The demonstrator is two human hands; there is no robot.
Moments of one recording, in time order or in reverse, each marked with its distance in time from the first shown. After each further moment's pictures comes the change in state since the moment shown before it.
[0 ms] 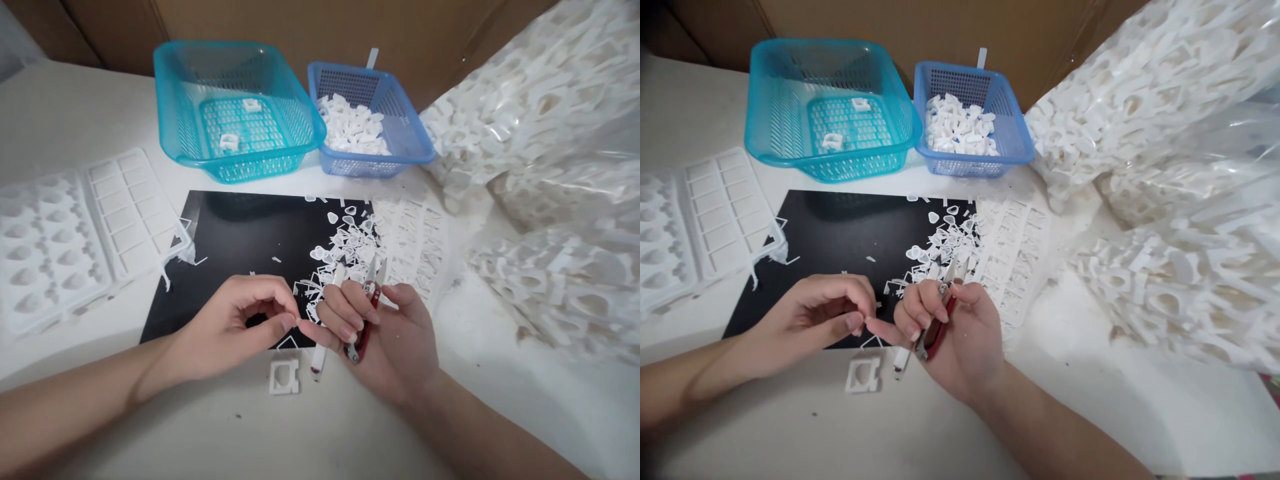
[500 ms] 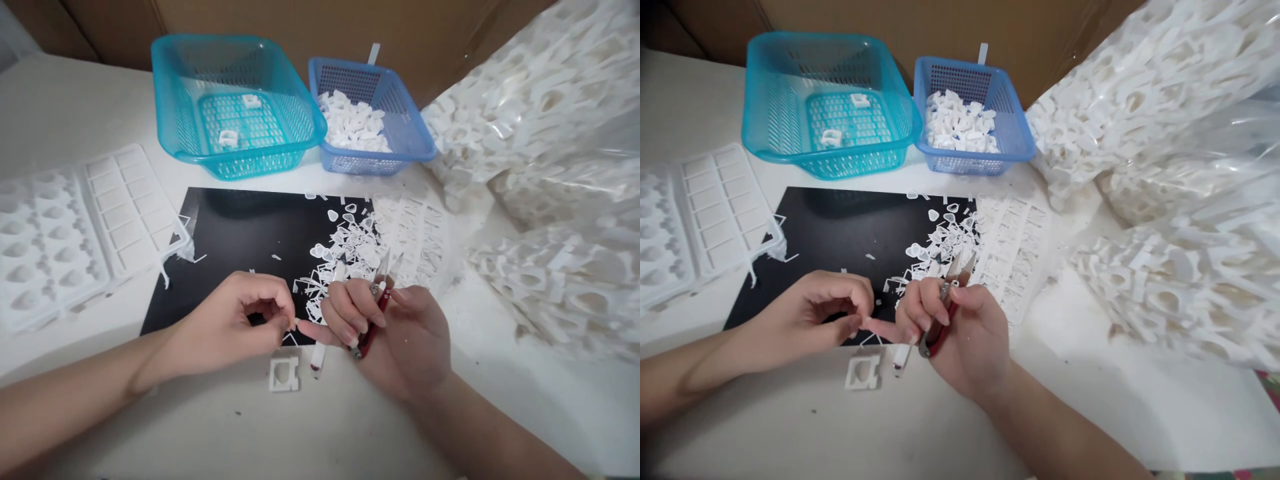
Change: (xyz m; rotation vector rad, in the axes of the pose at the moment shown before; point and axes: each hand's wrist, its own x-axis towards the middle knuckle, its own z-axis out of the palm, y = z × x) left_hand 0.002 0.005 -0.001 0.107 -0.026 -0.070; right_hand -0.001 -0.009 0.005 -0.215 -0.044 -0.041
